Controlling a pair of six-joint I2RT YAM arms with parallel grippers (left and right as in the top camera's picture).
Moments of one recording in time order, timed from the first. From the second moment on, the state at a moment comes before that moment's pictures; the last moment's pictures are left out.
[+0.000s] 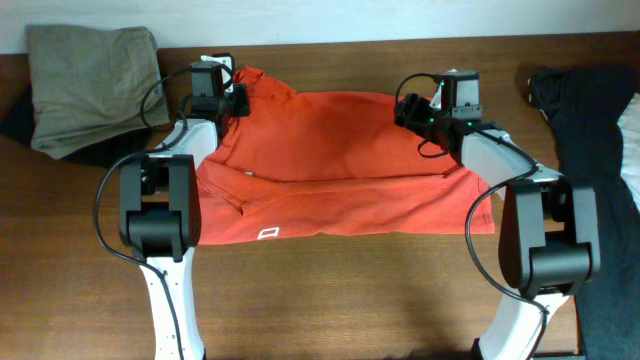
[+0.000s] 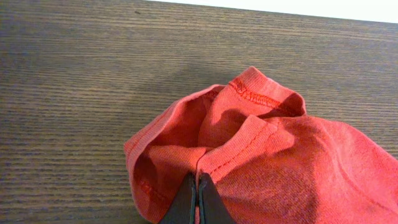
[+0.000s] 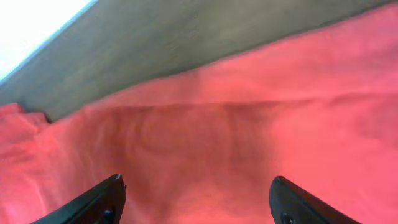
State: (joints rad) left arm -0.06 2.41 1.68 0.05 0.07 -0.11; right arm 0.04 2.02 1.31 -0.13 -0.24 0.53
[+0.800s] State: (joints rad) left arm -0.06 2.41 1.68 0.04 0.07 -0.11; right arm -0.18 2.23 1.76 -0.59 -0.18 0.26
